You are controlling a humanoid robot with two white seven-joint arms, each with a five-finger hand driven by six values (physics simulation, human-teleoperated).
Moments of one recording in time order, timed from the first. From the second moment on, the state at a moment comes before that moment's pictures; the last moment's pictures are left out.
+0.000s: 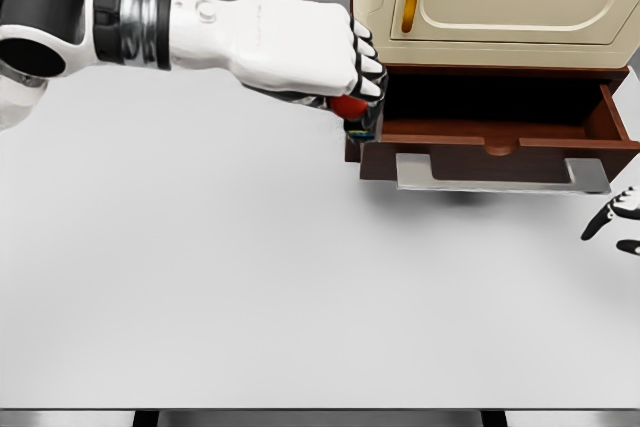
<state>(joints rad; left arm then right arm) -1.21 0.59 -0.90 -1.67 -0.16 -0.61 -0.61 0.41 -1.15 -0.33 -1.76 -0.12 -0.61 0.61</state>
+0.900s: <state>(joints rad) -1.24 0.17 -0.91 -1.20 -0.32 -0.61 -0.61 0.37 -1.17 -0.28 -1.76 -0.12 -0.61 0.61</state>
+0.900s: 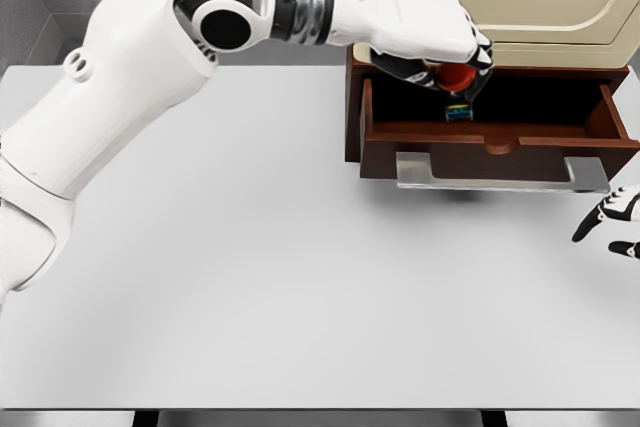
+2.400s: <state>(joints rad) -1.21 0.03 -0.87 -1.21 -0.37 -0.61 -0.61 0.46 -1.15 -0.26 -1.76 -0.11 -0.61 0.61</state>
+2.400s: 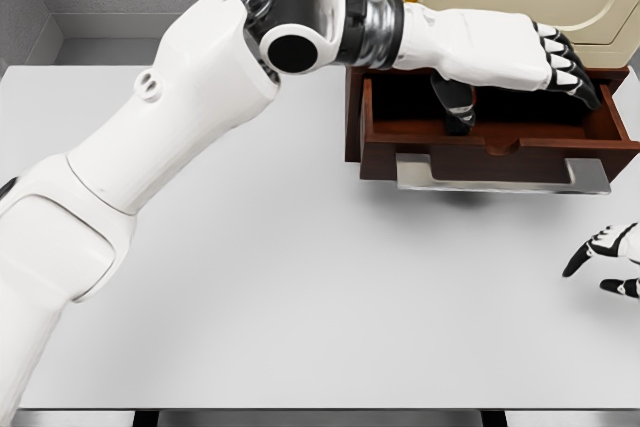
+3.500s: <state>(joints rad) -0.93 0.96 -0.92 -1.68 -0.03 -0.61 -0.45 0.25 -1.19 -0.20 -1.75 -0.19 -0.57 0.63</state>
